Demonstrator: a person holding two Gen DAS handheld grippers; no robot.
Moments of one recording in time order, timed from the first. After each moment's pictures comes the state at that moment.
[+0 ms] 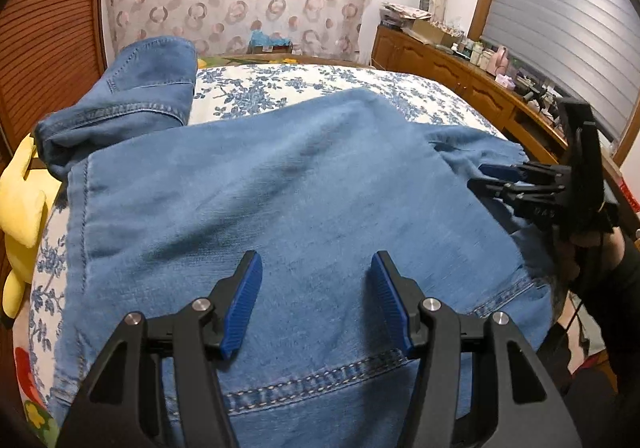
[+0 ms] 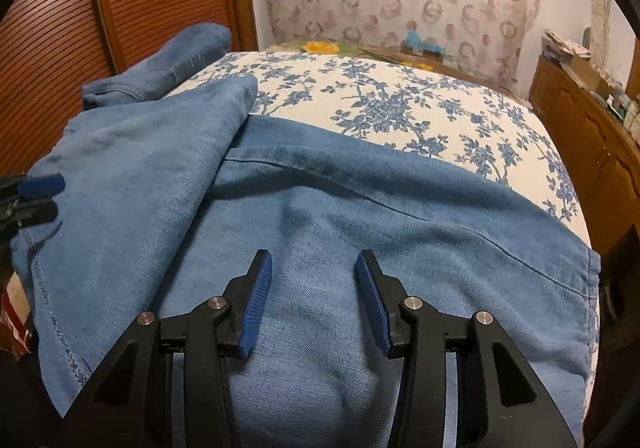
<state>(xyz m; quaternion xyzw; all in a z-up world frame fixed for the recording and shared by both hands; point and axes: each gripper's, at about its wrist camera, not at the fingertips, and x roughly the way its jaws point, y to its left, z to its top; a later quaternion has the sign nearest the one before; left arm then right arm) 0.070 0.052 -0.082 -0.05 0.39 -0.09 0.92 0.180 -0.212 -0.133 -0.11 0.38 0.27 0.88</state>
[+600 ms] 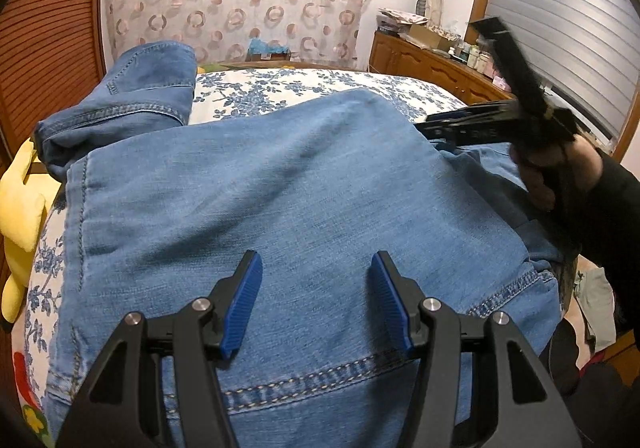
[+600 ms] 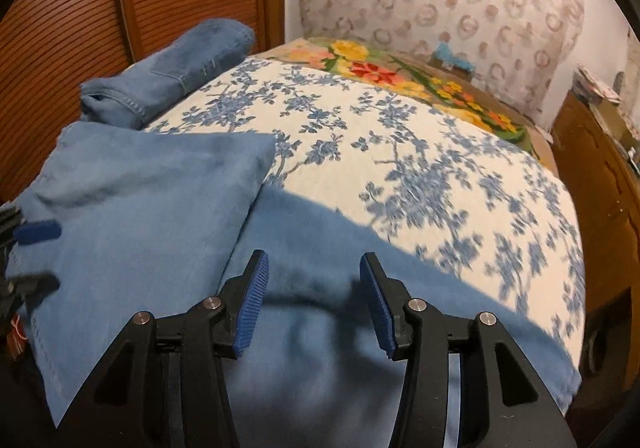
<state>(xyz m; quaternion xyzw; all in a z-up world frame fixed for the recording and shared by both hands) 0.068 0.053 -0.089 -0.05 0.38 -0.09 0.92 0.253 -0.150 -0.110 -0.17 0.39 0.30 0.85</state>
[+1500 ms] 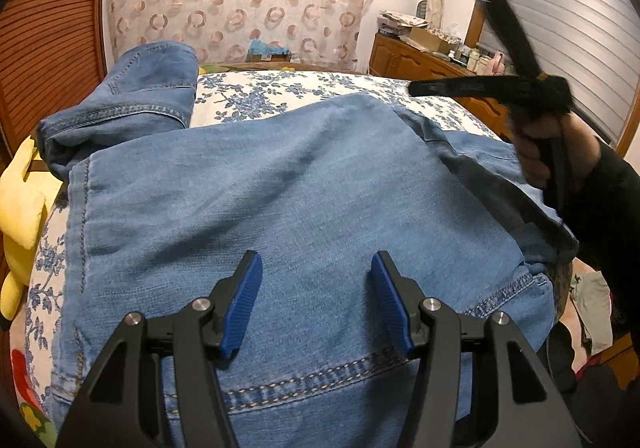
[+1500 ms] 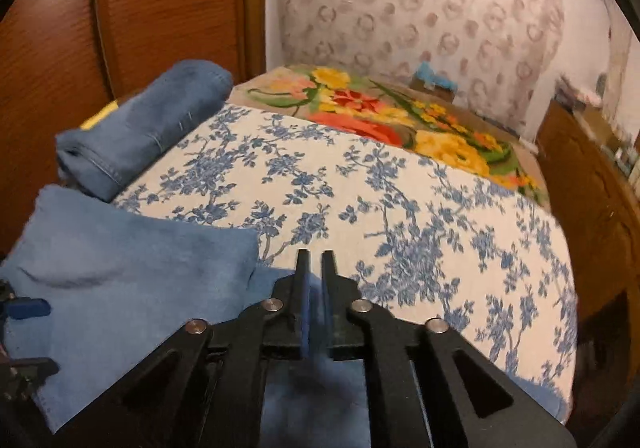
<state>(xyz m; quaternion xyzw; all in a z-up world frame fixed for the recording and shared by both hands) 0.065 0.050 -0.085 -0.05 0.37 -0.09 0.92 0.268 -0.142 -0.077 -0.13 0.35 0.27 0.89</state>
